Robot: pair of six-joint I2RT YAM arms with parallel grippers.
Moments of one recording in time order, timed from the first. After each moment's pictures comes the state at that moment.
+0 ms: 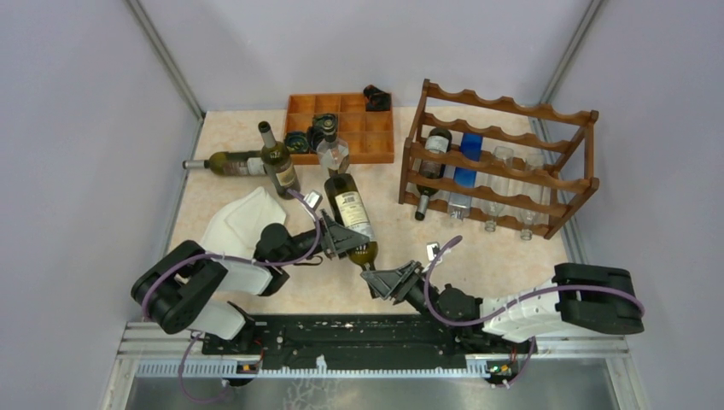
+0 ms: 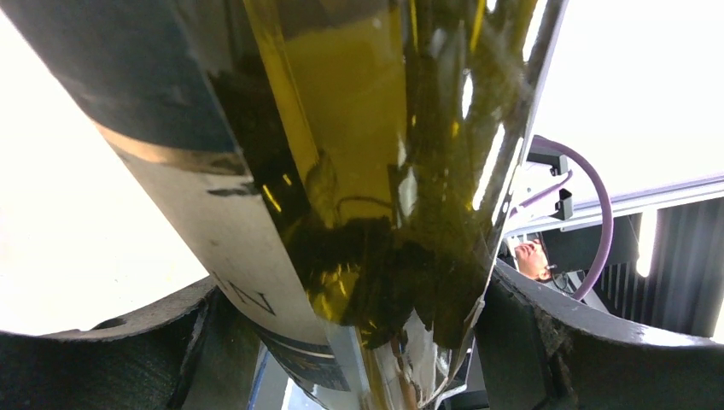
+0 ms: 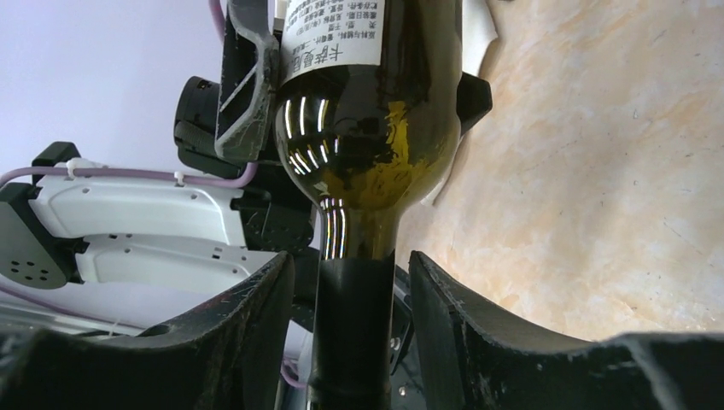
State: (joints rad) left arm -0.68 1.45 0.25 1.32 0.54 -1.35; right arm 1.46 1.08 0.05 1.13 0.65 1.08
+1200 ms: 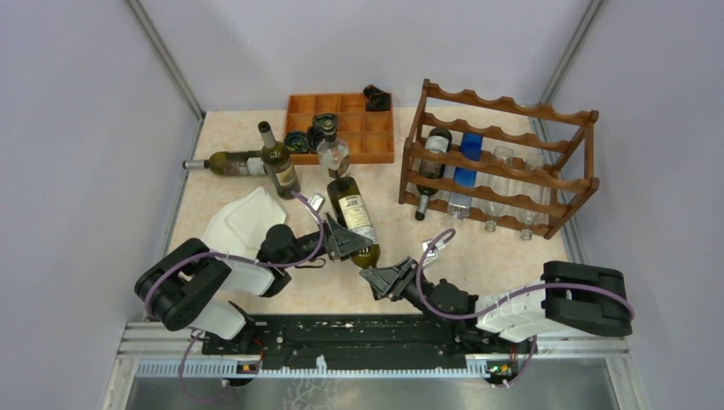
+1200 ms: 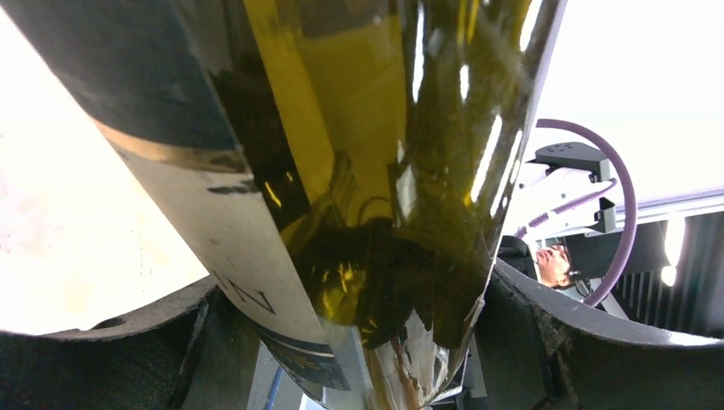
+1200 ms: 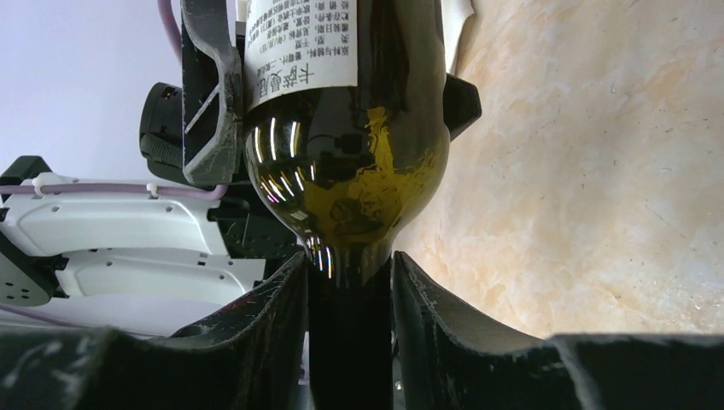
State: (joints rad) left arm -0.71 1.47 0.25 1.30 0.50 -1.31; right arm 1.37 1.17 0.06 1.14 0.55 1.18
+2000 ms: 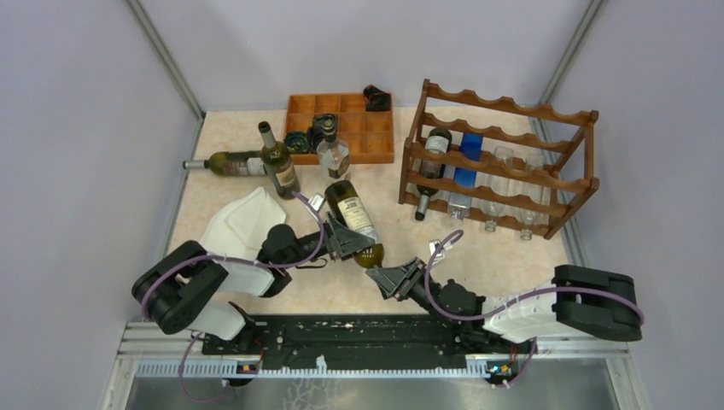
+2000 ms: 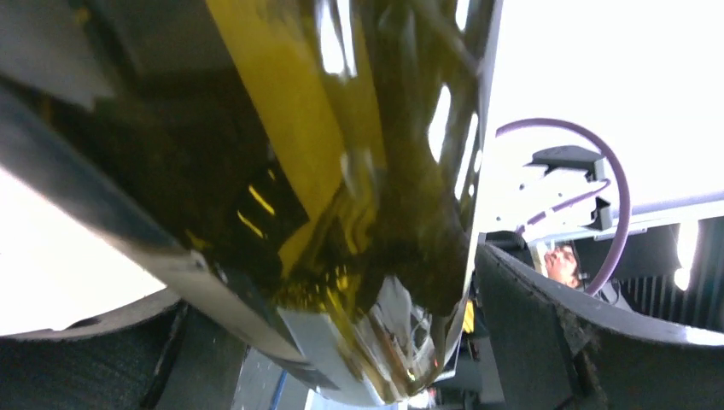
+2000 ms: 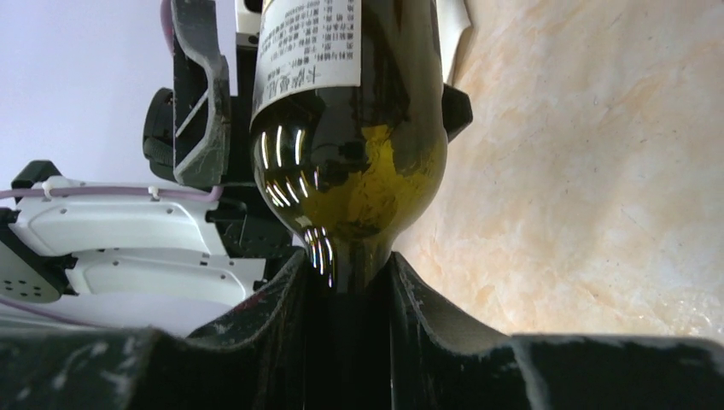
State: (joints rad) left arm -0.72 1.46 0.26 1.26 0.47 -1.29; right arm 1.35 1.12 0.02 1.14 0.53 1.18
